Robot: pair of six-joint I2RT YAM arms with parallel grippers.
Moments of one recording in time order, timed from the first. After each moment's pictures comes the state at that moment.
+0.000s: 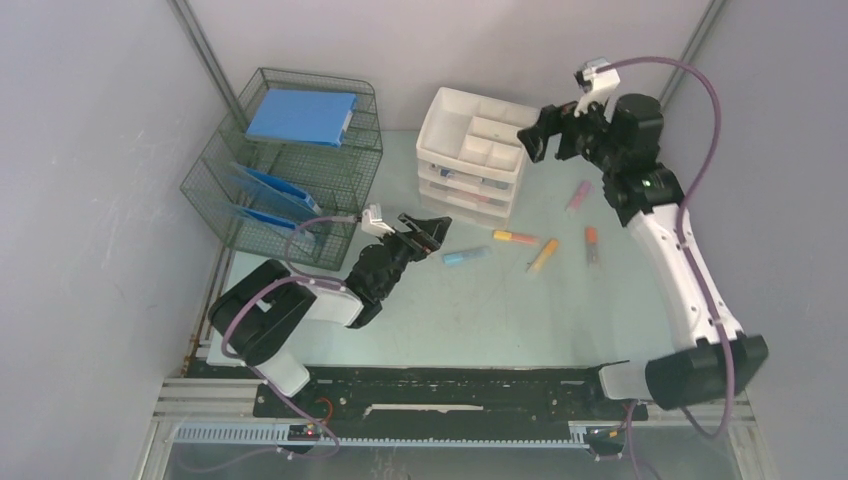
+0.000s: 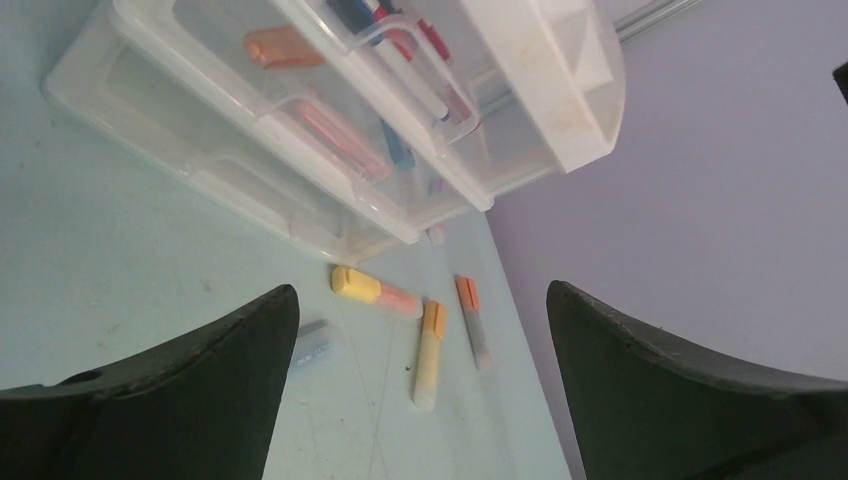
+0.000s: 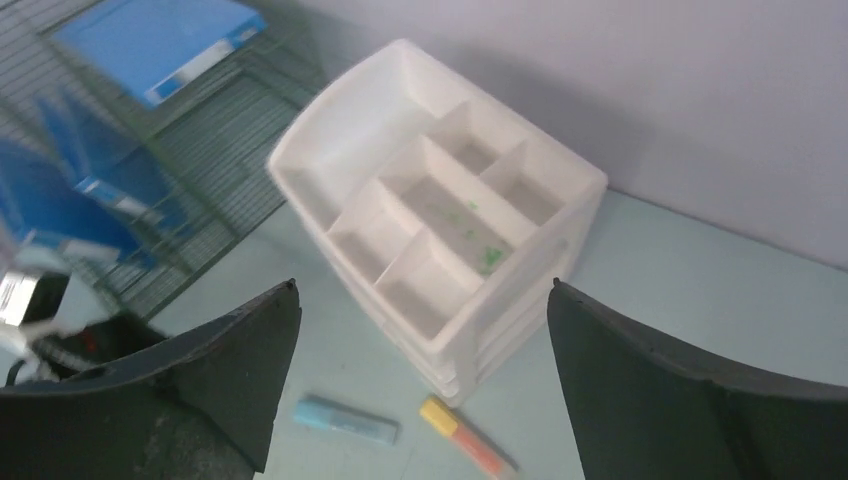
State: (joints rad) left arm -0.73 1.65 0.49 1.17 -0.25 -1.00; right arm 0.18 1.39 1.53 -0.32 -0.29 0.06
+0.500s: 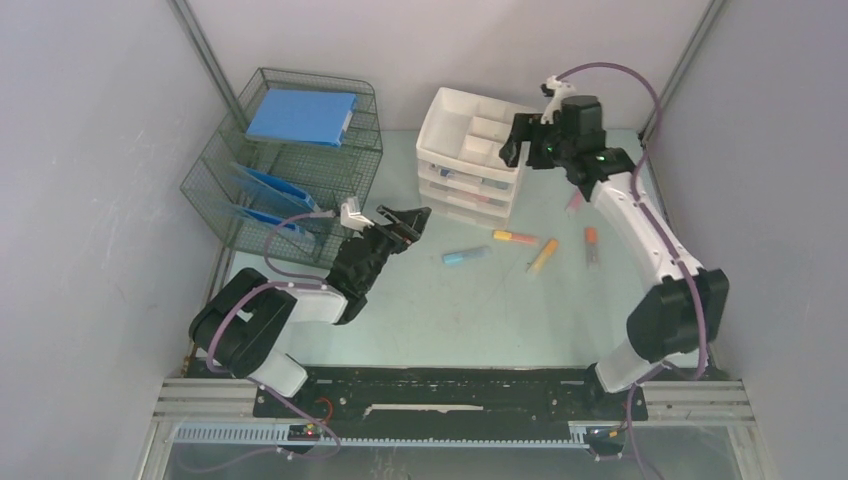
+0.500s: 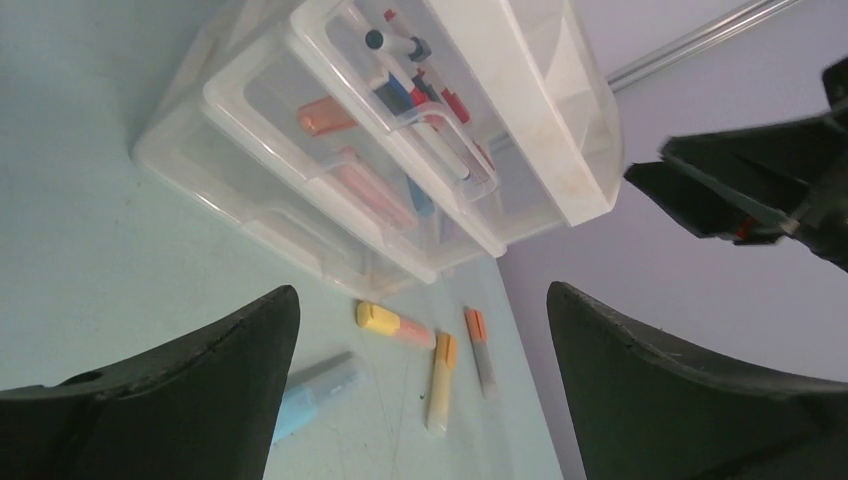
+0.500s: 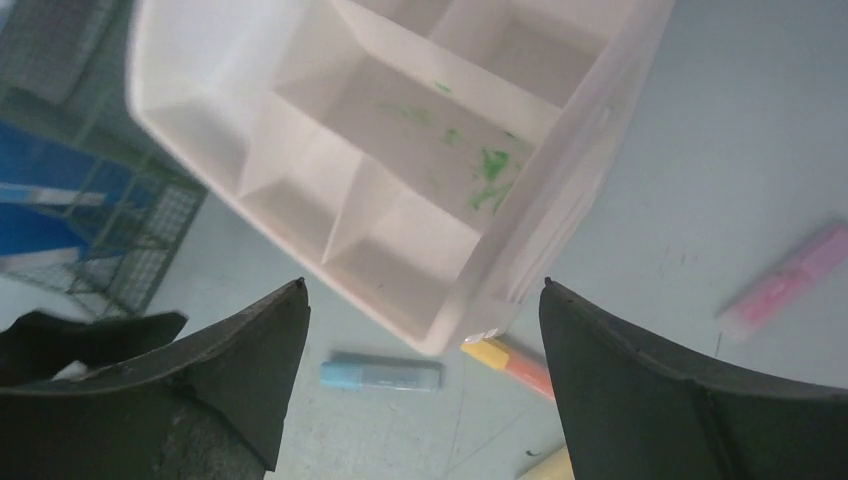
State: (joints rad) left arm -0.60 1.52 0.45 1.11 -0.19 -0.97; right arm 0.22 1.55 1.53 -0.42 -0.23 0.20
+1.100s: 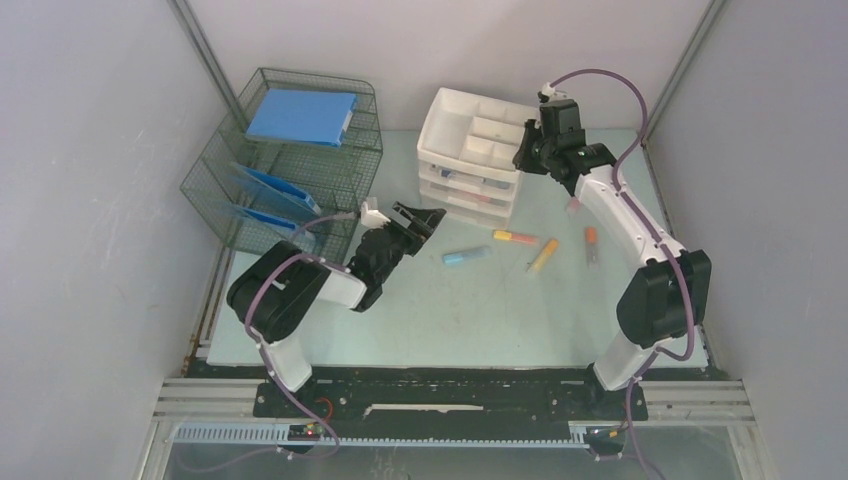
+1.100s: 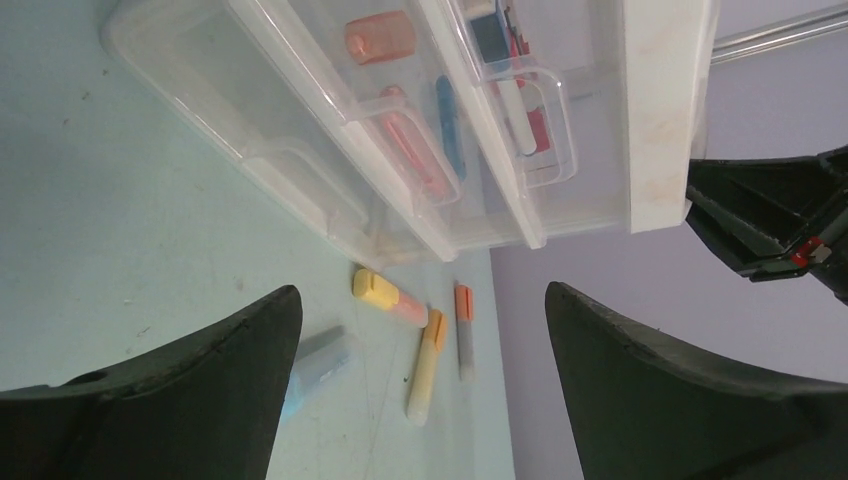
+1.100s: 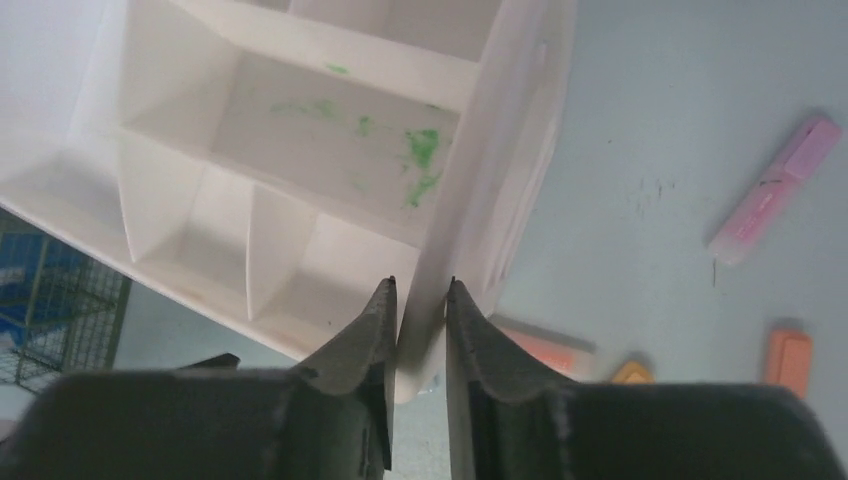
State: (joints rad) left arm -0.61 1.75 0.57 1.09 -0.12 -1.19; right arm 0.28 1.68 1.60 -0.52 0.05 0.36
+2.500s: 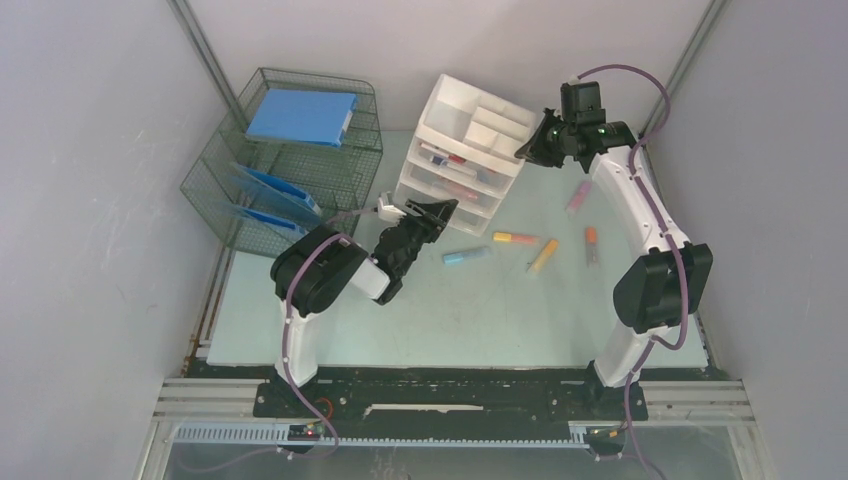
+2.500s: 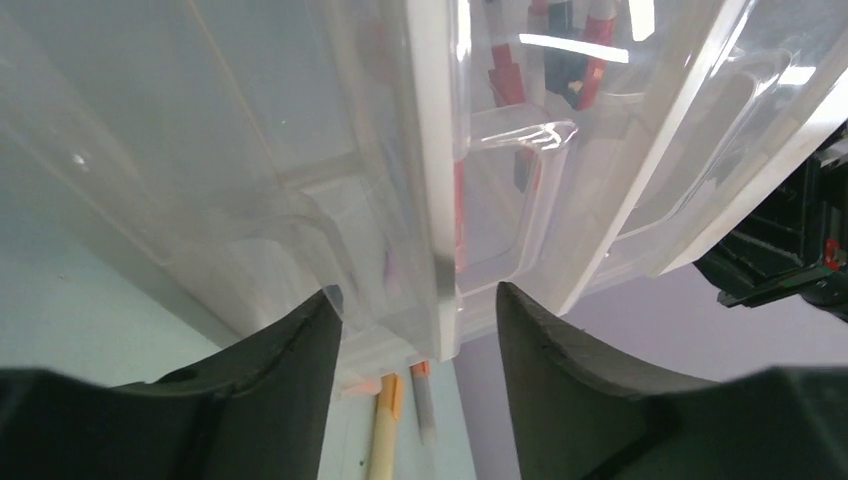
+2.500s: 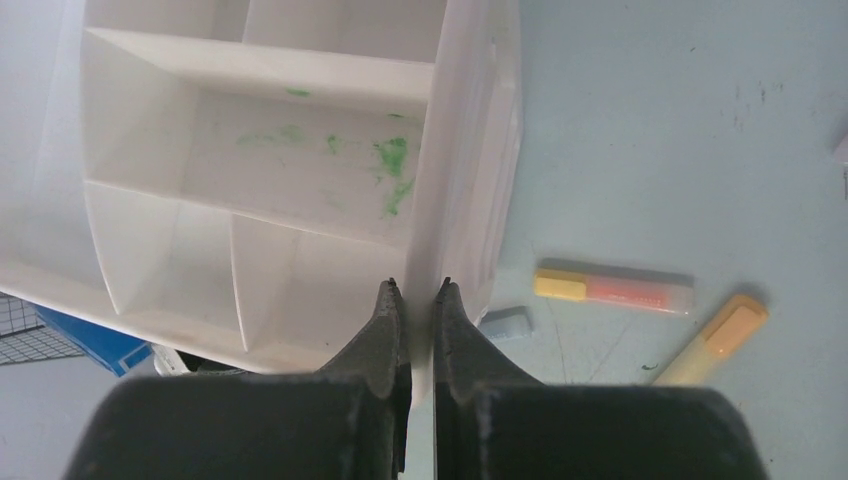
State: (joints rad) left arm -0.65 2.04 0.75 1.36 -0.19 -1.24; right arm 0.20 1.77 1.81 -0.75 -0.16 0.61
